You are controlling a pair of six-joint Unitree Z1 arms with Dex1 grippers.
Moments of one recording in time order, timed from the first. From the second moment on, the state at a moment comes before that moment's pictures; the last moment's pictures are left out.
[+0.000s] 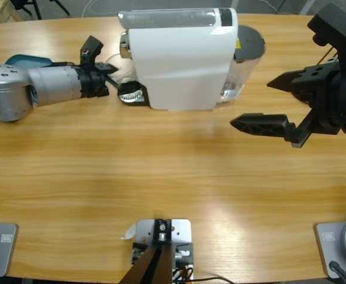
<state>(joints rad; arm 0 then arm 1) -0.69 1.95 -0.59 -0.82 -0.16 0.03 0.94 1.27 -0.94 0.43 -0.09 0.17</state>
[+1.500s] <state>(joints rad) -0.74 1.21 -0.79 0.36 0.13 -0.02 0.57 1.43 -1.42 0.91 -0.05 -0.02</state>
